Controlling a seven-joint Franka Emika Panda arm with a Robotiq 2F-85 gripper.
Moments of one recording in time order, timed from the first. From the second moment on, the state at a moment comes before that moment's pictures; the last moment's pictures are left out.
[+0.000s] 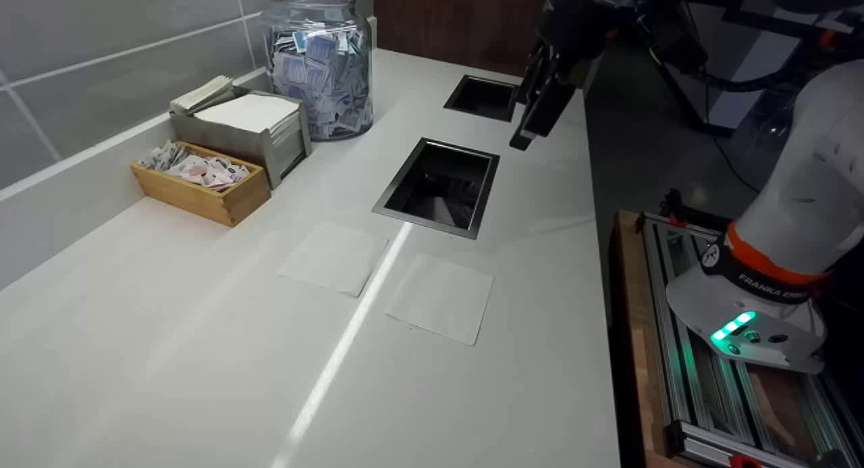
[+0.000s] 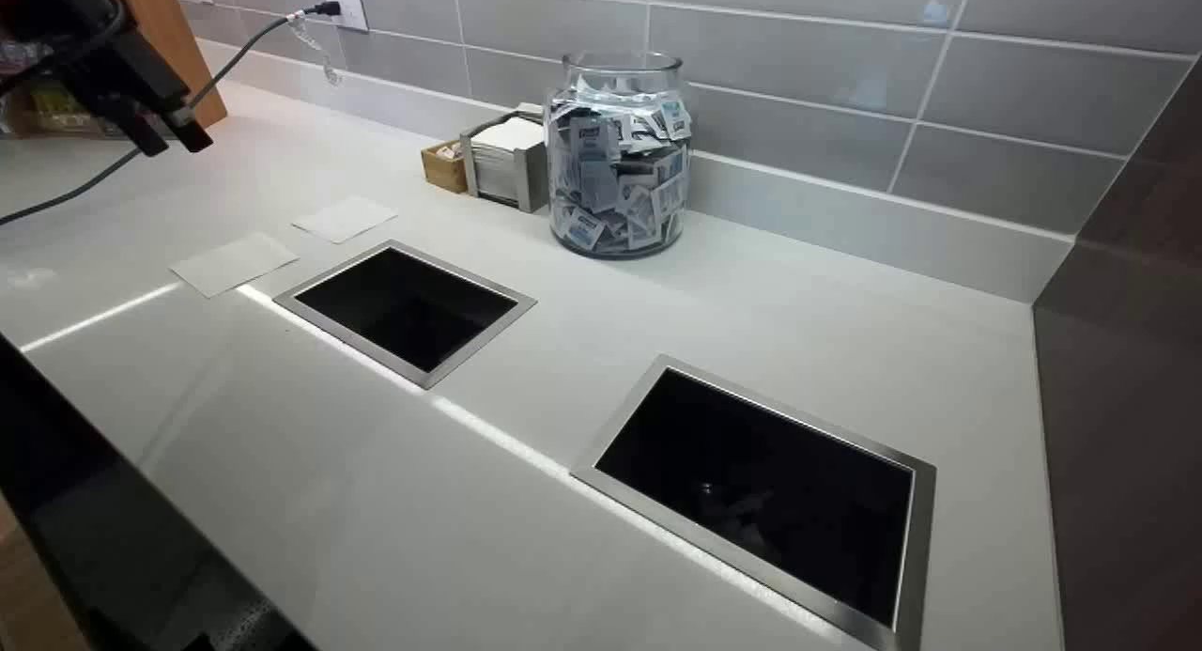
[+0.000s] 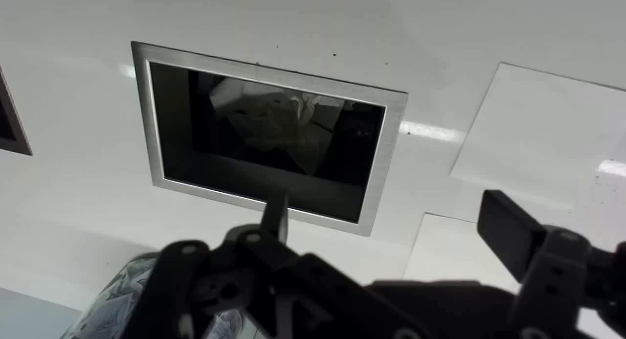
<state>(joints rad) 0.03 -0.65 0.24 -2.72 -0.14 2.29 0.12</state>
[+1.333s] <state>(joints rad) 0.03 -0.63 0.23 -2.72 -0.15 2.34 0.12</state>
